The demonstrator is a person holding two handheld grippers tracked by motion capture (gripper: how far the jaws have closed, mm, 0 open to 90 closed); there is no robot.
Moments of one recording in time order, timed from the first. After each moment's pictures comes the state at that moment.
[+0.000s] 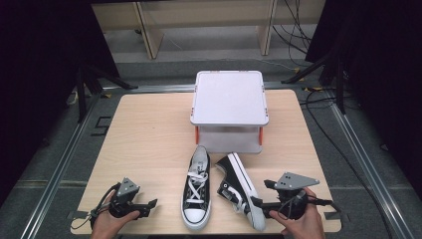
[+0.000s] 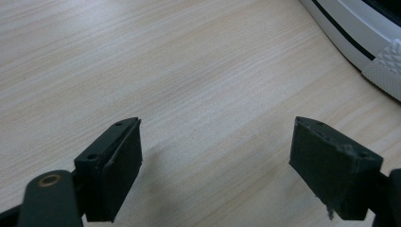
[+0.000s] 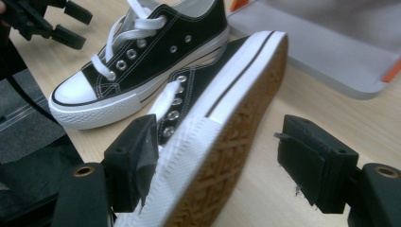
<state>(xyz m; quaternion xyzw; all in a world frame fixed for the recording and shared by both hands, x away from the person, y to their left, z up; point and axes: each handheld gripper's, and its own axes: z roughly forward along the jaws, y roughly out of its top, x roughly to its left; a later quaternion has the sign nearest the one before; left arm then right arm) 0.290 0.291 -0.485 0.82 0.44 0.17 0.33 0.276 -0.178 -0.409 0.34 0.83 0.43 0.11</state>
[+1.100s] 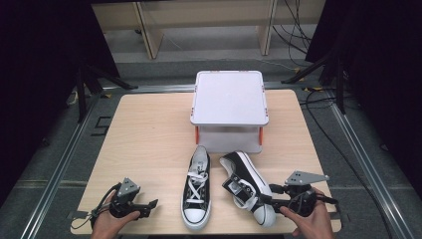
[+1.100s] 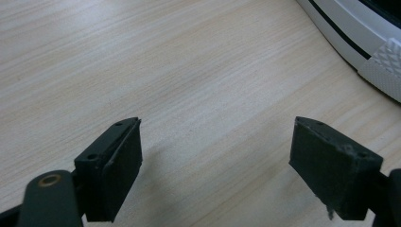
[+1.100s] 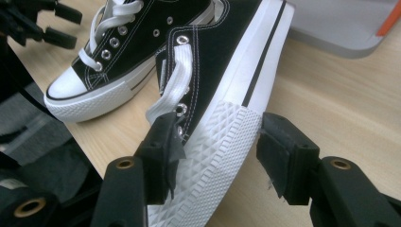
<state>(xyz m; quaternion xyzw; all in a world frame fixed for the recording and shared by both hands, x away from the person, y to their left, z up) 0.289 0.289 -0.485 0.81 0.45 0.17 0.33 0.284 -0.207 -0.418 0.39 0.82 0.43 0.05</state>
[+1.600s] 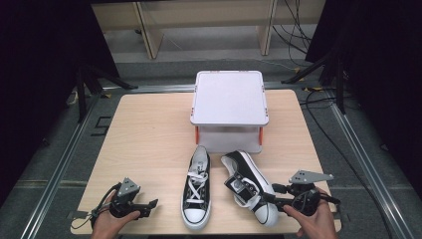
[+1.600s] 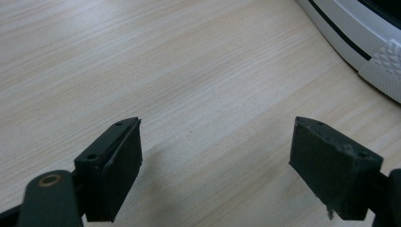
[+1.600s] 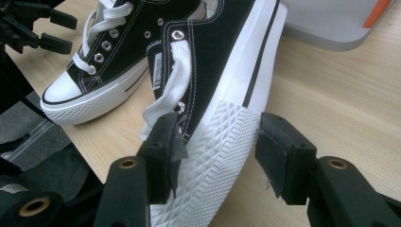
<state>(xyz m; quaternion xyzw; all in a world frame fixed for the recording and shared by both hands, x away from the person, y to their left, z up) 0.290 0.290 -0.485 0.82 0.44 0.17 0.33 0.285 -0.214 -0.418 0.41 0.80 0.43 0.06</state>
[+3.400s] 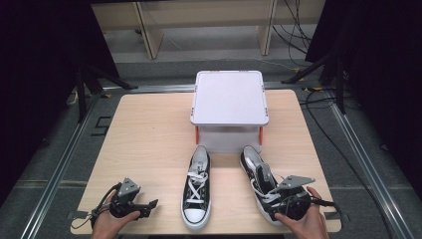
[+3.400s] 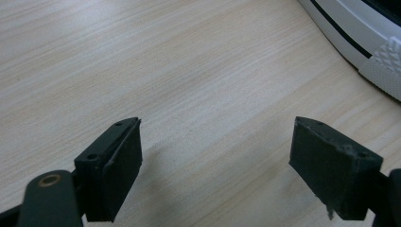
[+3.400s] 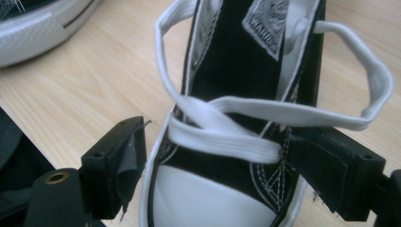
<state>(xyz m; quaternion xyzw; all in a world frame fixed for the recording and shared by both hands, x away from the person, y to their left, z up) 0.291 0.290 -0.485 0.82 0.43 0.17 0.33 0.283 -0.197 -0.439 0.42 0.85 0.31 0.10</state>
